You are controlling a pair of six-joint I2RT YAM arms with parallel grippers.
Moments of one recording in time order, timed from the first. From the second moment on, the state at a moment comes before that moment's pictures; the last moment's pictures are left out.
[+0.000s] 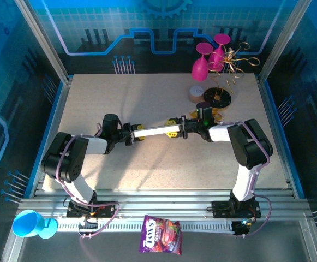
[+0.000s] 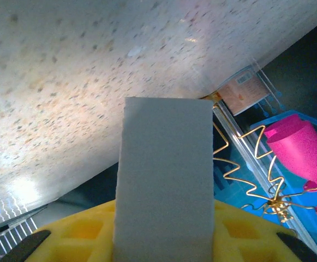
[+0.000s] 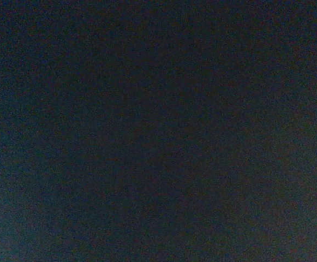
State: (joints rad) left arm -0.22 1.67 0.61 0.48 0.70 -2.09; right arm 0.33 1.89 0.90 0.51 -1.12 2.01
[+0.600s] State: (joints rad) left arm -0.19 1.37 0.58 0.11 0.67 -2.09; right arm 0.21 1.67 1.20 -0.42 -1.07 1.28
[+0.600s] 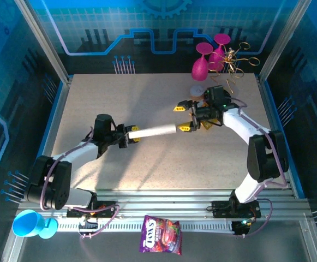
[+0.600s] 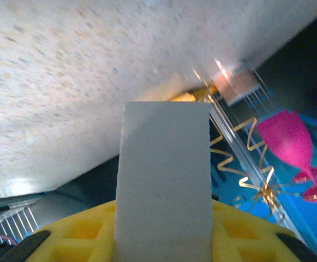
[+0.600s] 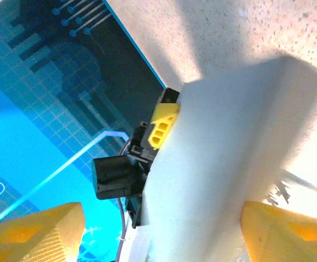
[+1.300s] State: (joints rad) left arm -0.09 1.32 0.68 -0.57 0.60 -2.07; right arm 0.49 1.48 1.37 -0.85 -0.50 0.01
